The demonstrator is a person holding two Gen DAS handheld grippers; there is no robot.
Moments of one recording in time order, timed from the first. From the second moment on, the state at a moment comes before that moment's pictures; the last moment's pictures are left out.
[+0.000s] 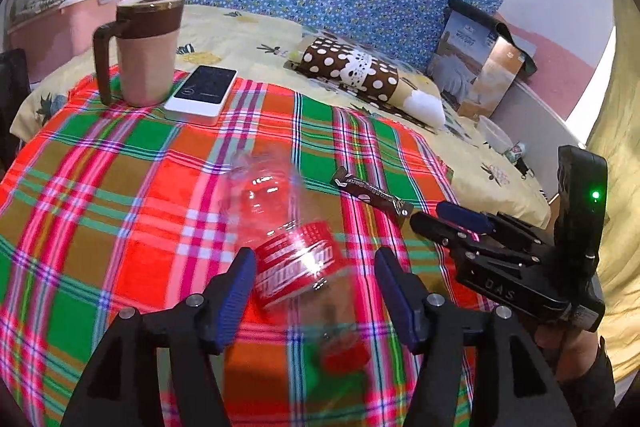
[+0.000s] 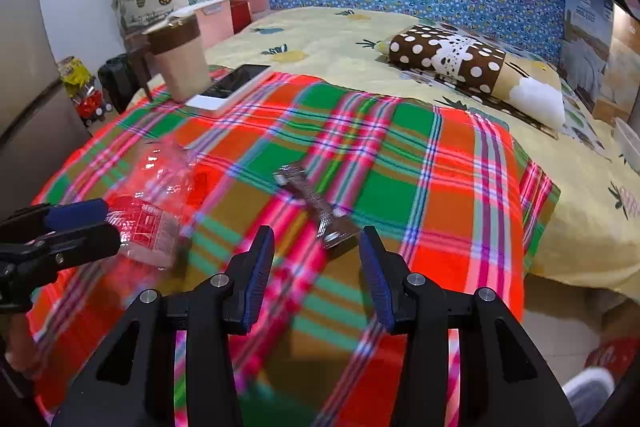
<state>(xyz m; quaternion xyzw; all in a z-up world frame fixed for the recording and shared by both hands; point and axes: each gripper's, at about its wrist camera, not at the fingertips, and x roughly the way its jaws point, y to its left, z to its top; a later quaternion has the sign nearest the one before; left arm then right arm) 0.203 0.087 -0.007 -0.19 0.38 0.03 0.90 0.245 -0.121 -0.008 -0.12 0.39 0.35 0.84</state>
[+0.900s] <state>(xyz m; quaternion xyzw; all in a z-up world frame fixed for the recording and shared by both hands) 0.202 0.074 -0.026 -0.15 0.39 0.03 0.91 0.234 -0.132 -0.011 -0.09 0.43 0.34 0.83</state>
